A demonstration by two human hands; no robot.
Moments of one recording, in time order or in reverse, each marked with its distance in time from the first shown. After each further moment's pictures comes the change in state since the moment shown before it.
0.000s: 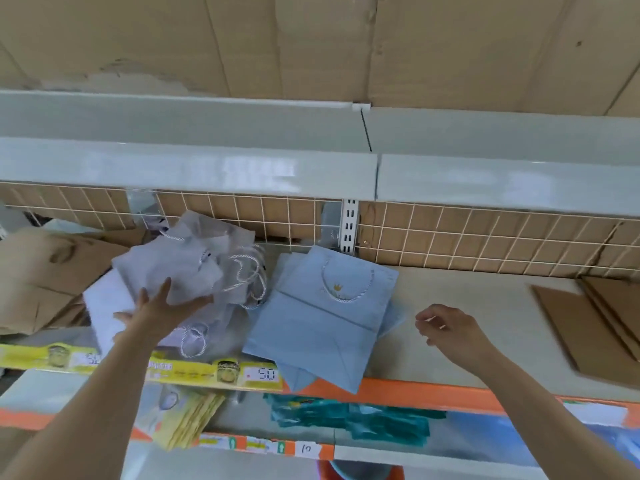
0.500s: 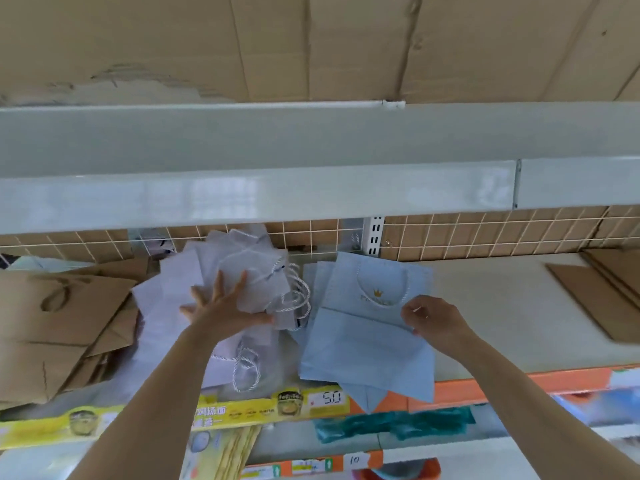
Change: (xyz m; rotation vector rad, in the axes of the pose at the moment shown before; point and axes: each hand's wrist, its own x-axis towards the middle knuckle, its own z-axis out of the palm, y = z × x) left_hand 0.079 0.031 0.005 0.402 -0.092 0.385; right_hand 0.014 -0.095 0.088 0.028 0.064 0.166
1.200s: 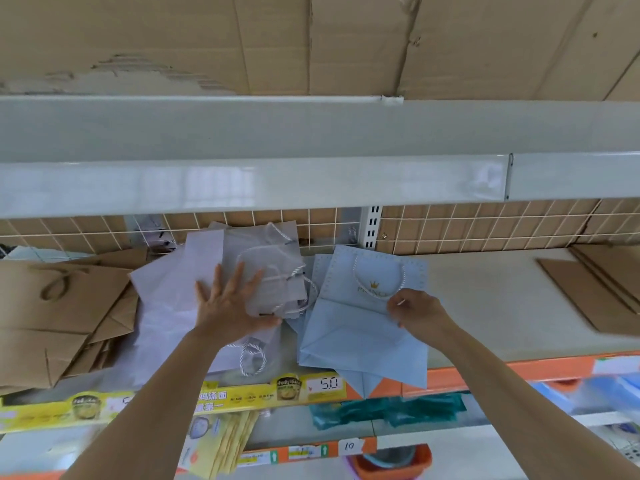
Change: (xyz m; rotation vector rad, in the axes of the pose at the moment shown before) left_hand -0.020 0.005 0.011 0.156 0.197 0.234; right_hand -0.009 -0.019 0.009 -0.049 -0.043 0.001
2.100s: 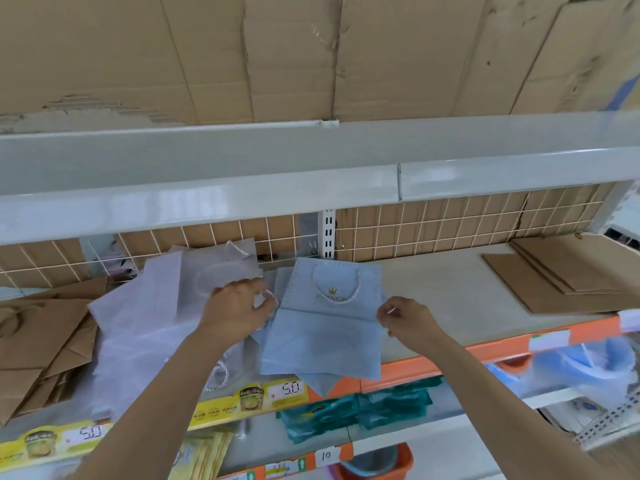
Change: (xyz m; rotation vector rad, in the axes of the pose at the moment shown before) left_hand -0.035 0.099 -0.067 -0.252 0.219 0.157; right_hand -0.036 0.043 -0.032 0.136 0.082 -0.029
